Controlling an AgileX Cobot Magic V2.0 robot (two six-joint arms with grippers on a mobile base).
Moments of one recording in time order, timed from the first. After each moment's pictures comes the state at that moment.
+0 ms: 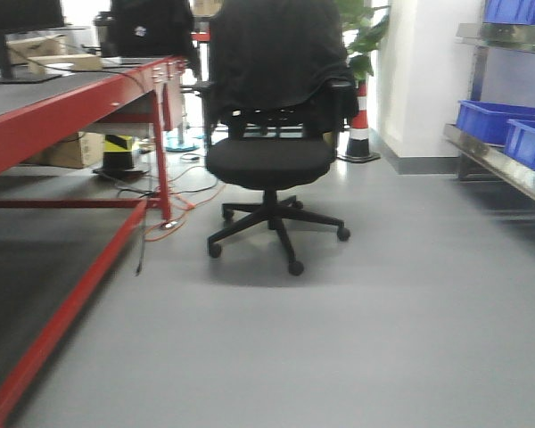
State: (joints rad) left arm -0.05 0.19 -0.54 -0.01 0.38 -0.01; right arm 0.13 0.30 -0.51 0.16 0.37 -0.04
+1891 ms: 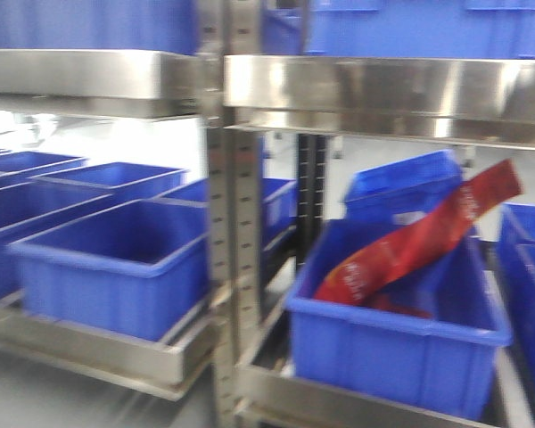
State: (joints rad) left arm -0.05 0.19 -0.54 -0.01 0.38 -0.02; right arm 0.13 0.30 -0.51 0.16 0.37 -0.04
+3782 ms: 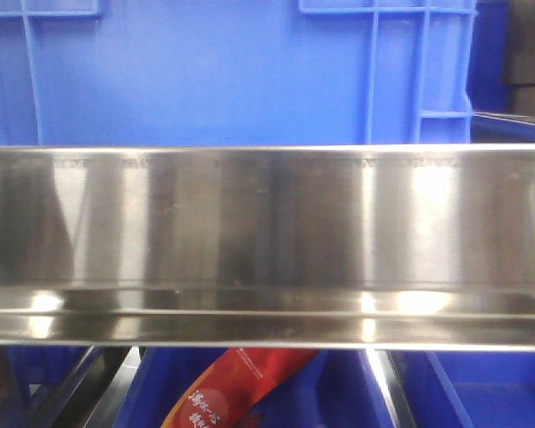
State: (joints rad) left arm -0.05 0.19 -0.54 -0.01 0.38 -0.02; right arm 0.13 0.30 -0.51 0.16 0.37 -0.04
